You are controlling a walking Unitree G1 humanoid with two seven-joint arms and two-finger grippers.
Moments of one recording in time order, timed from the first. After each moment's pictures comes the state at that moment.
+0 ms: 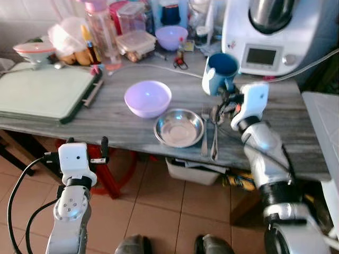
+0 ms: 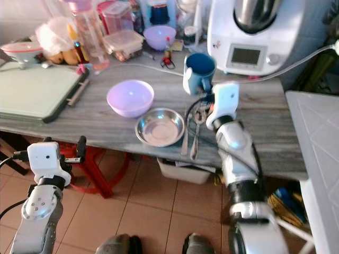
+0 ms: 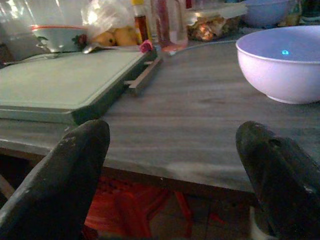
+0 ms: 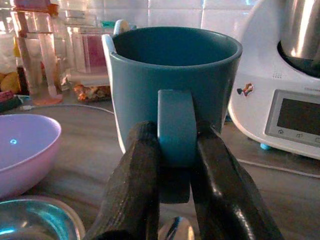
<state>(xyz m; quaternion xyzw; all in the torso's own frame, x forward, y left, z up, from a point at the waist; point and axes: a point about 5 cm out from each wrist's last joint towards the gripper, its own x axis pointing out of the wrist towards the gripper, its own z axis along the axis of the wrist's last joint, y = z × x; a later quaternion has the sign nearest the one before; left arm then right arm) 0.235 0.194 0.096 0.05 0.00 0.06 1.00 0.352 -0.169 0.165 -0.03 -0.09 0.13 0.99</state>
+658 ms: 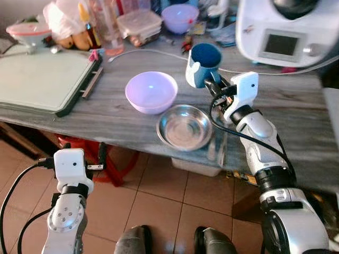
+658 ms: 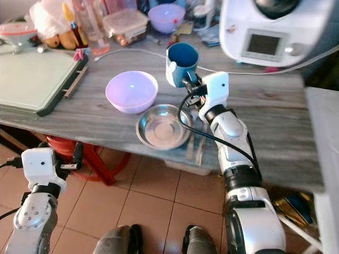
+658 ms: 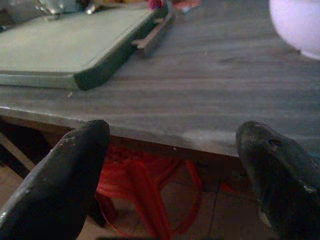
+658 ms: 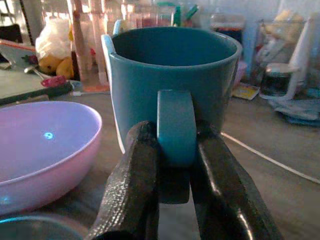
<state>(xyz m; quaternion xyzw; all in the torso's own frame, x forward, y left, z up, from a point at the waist) 0.216 0.196 0.100 0.05 0.02 0.06 1.00 0.365 -0.148 0.179 -0.03 -0.11 0.22 0.97</state>
